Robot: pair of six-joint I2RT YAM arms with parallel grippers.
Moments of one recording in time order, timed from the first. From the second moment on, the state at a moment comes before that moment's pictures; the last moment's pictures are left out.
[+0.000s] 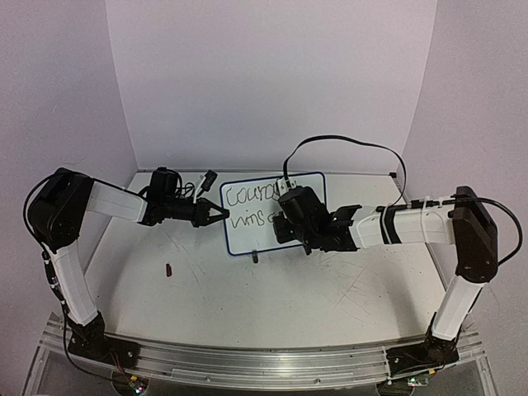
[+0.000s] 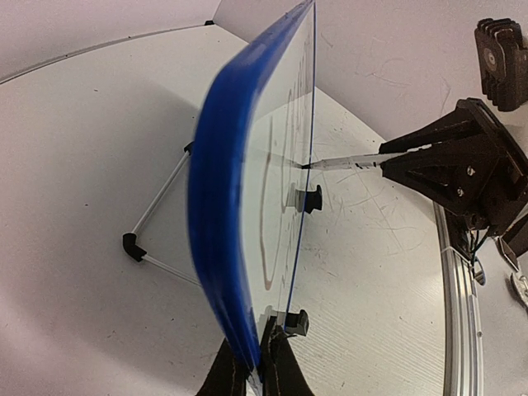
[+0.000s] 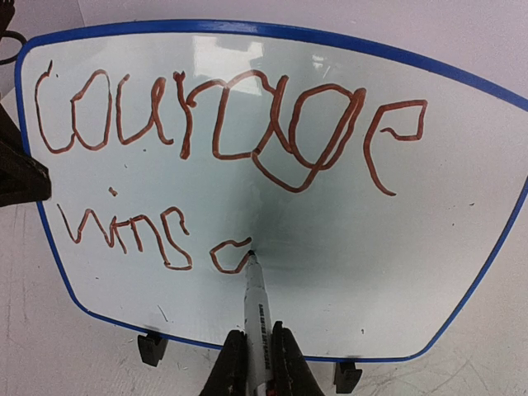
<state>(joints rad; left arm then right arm) -0.41 1.86 1.01 0.33 0.86 -0.05 0.96 1.80 1.22 -0.07 0.53 0.31</state>
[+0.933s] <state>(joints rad) -0.41 1.86 1.01 0.33 0.86 -0.05 0.95 1.79 1.22 -0.06 0.54 0.30</state>
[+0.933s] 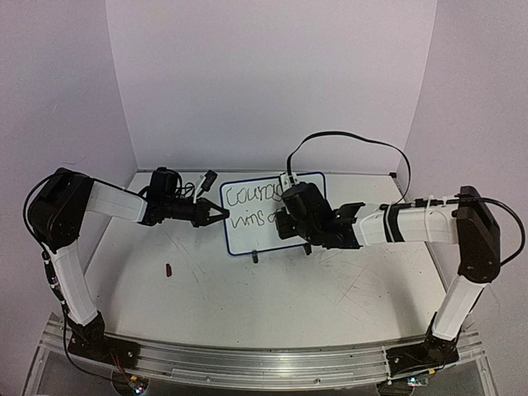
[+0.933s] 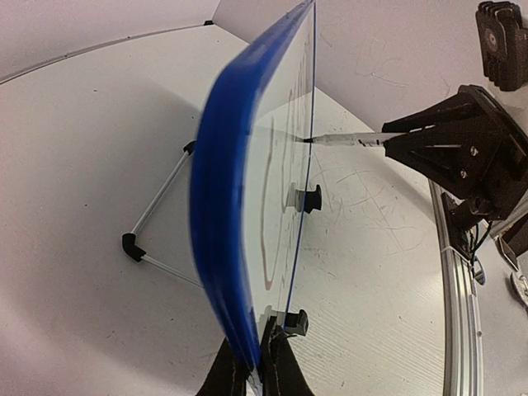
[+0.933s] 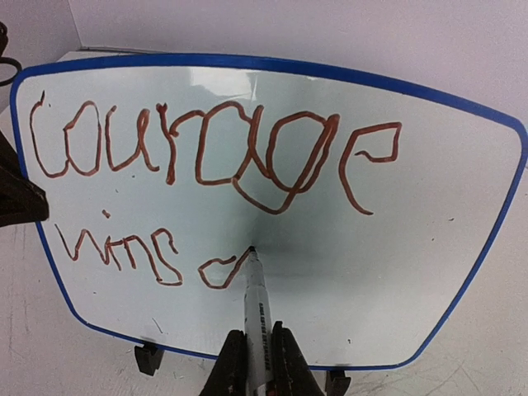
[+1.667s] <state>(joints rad) -0.41 1.86 1.01 0.33 0.86 -0.05 0.94 1.75 1.20 -0.02 0.49 0.32</state>
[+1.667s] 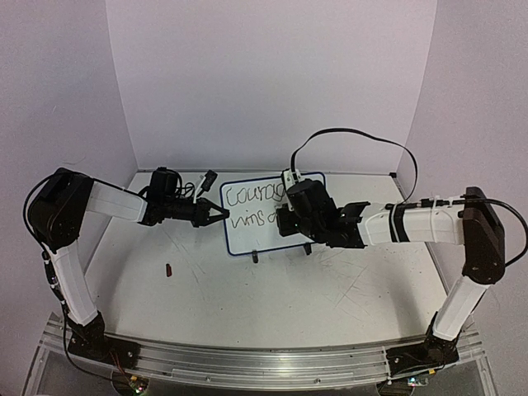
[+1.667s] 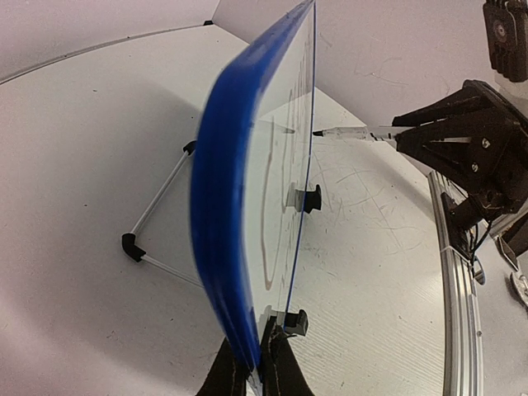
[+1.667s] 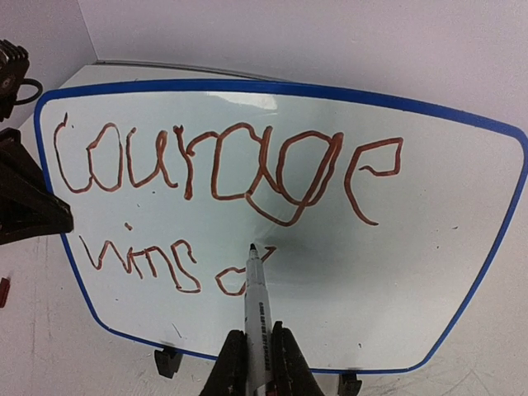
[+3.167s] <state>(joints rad) -0.41 1.86 1.01 0.33 0.86 -0.05 0.94 1.78 1.19 -0.11 0.48 0.36</state>
